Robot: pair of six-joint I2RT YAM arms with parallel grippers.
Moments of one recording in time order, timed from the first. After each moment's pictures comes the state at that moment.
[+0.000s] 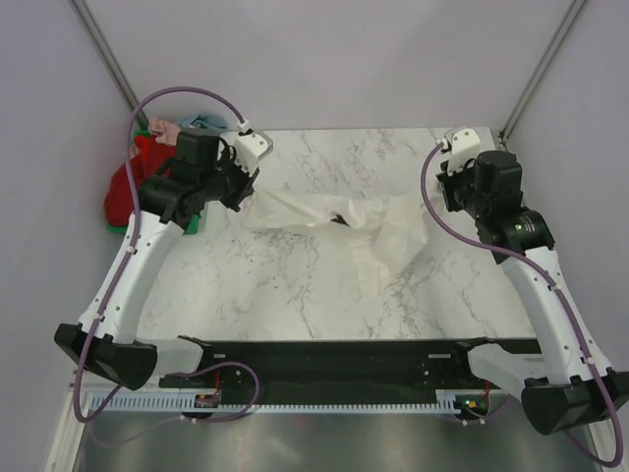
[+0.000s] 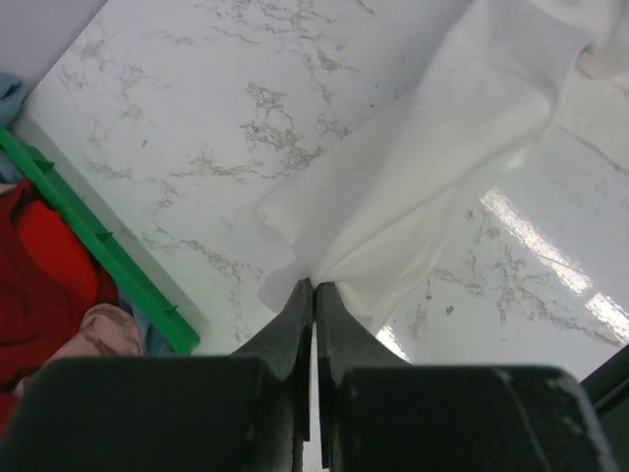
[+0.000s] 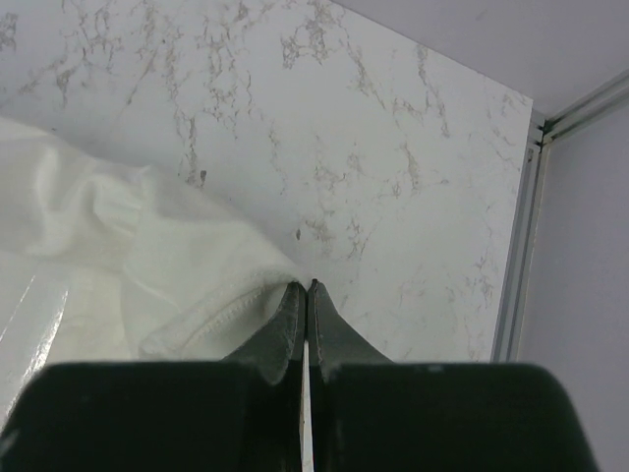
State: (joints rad) left arm -0.35 1.29 1.56 -0.91 0.19 0.39; right arm 0.21 1.08 1.24 -0.58 0.01 -0.25
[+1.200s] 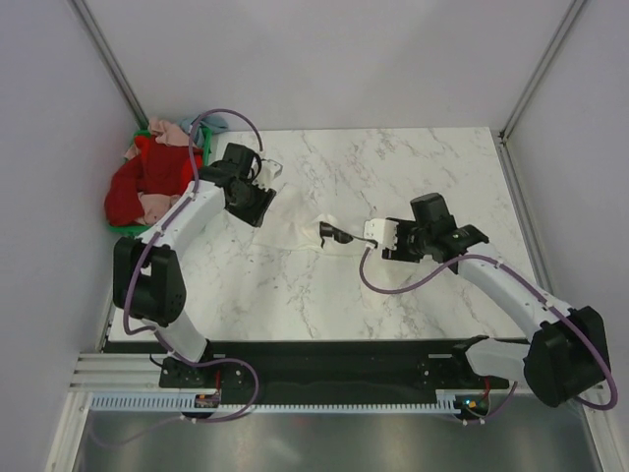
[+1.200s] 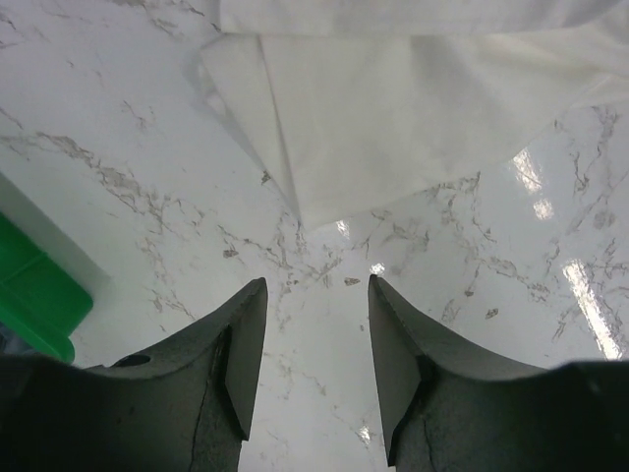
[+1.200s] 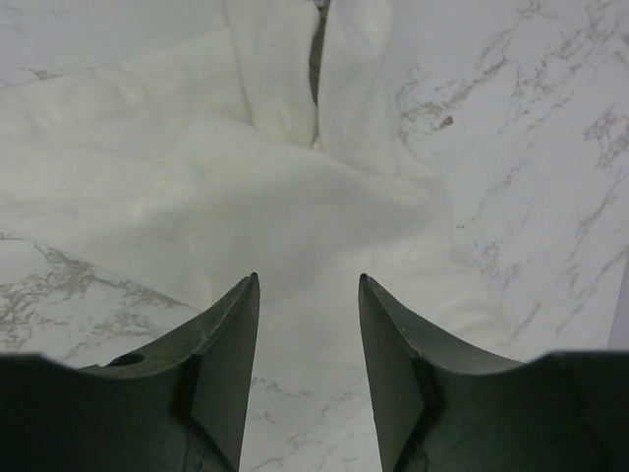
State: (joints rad) left arm -0.29 1.68 1.39 -0.80 0.07 0.29; right arm 0.39 1.21 0.87 -0.52 -0.23 -1.04
